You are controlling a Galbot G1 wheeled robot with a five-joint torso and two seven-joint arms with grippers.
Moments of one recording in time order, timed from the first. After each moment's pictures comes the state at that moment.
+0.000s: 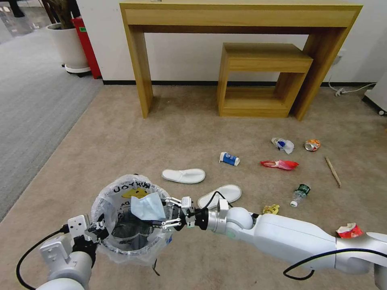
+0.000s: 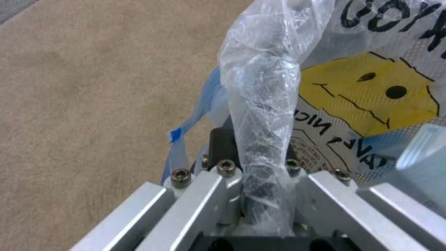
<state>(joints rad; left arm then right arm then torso) 1.80 -1.19 -0.64 -2.43 -0.76 0.47 -0.58 -0.37 0.93 -0.93 1.55 1.02 0.48 -0.57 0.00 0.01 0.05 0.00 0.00</state>
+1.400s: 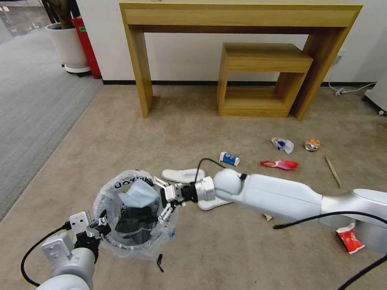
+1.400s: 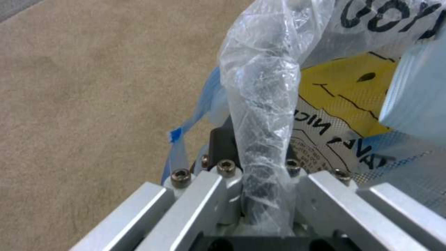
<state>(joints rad) 1.76 -1.22 -0.63 -2.42 -0.76 0.47 -0.57 -0.02 1.09 -1.00 1.43 0.62 0.52 -0.61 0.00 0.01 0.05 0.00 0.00</state>
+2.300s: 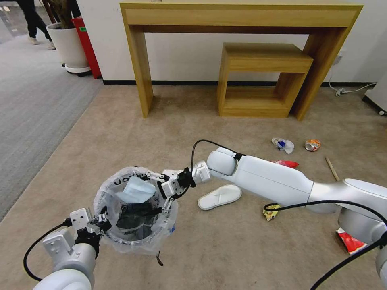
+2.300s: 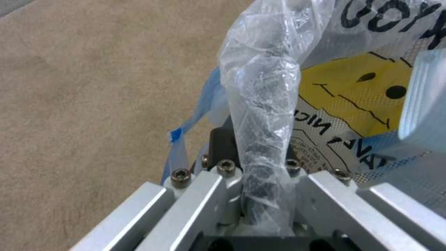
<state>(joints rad) 1.73 -1.22 -0.63 -2.40 -0.77 0.46 -0.57 0.00 1.11 -0.89 1.36 0.42 0.58 -0.77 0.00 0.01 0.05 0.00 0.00</state>
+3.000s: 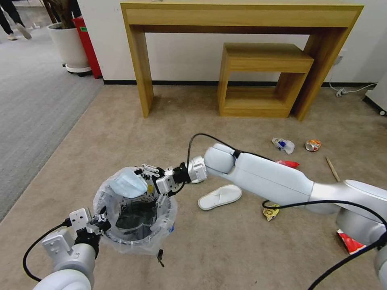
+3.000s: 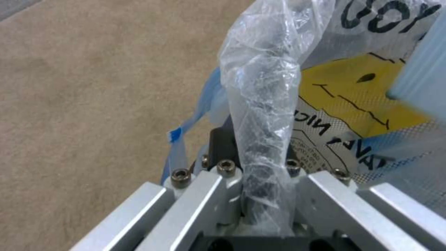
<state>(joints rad) 1.73 -1.22 -0.63 -2.40 -0.77 0.46 -0.57 -0.01 1.15 -0.80 1.41 0.22 0.60 -0.77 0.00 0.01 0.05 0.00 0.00</state>
